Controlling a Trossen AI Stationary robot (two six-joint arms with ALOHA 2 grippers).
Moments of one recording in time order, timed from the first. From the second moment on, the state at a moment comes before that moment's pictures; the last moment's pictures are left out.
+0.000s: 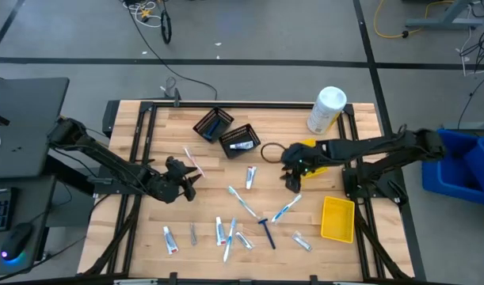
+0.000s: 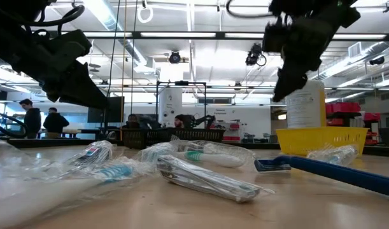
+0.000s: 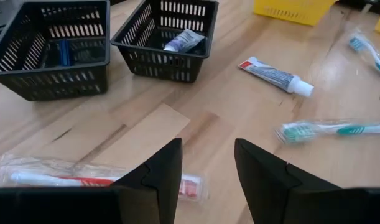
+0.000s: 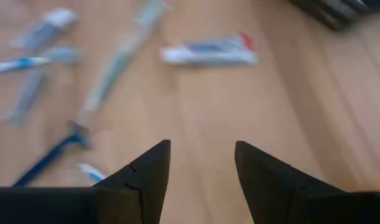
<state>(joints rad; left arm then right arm) -0.46 1.10 0.33 -0.03 -0.86 -0.80 0.00 1.27 0.81 -0.48 -0.04 0.31</state>
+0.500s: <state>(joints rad) -0.46 0.98 0.39 0.19 -0.74 -0.25 0.17 1.30 0.71 -0.15 -0.05 0.13</state>
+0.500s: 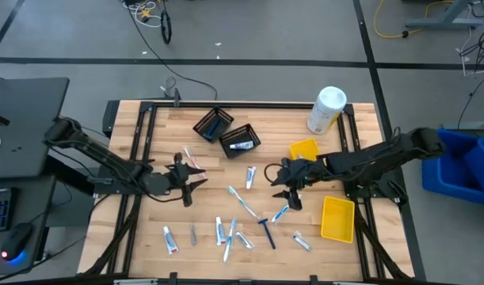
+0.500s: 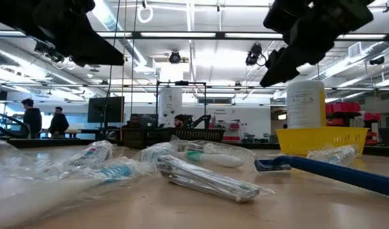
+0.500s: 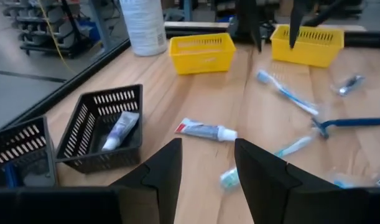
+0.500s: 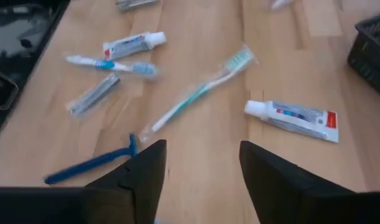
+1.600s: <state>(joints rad) -0.29 0.95 0.40 0.19 -0.58 -0.33 0.41 1.63 0.69 -0.08 -0.04 0.04</state>
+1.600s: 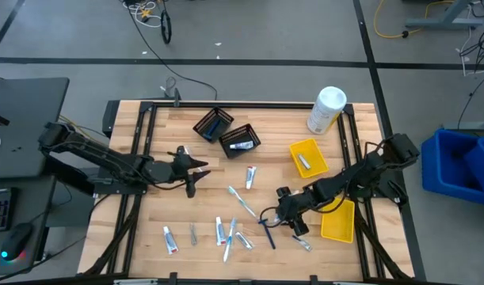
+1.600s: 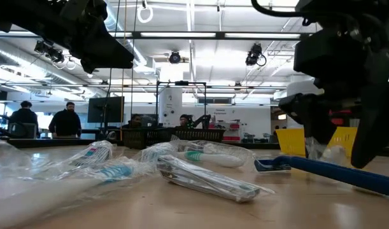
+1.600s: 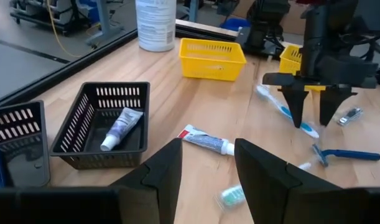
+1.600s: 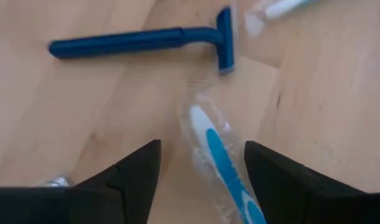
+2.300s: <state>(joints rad) -0.29 0.95 0.40 0.19 -0.59 -0.33 0.40 1.63 0.70 -0.14 0.00 -0.03</state>
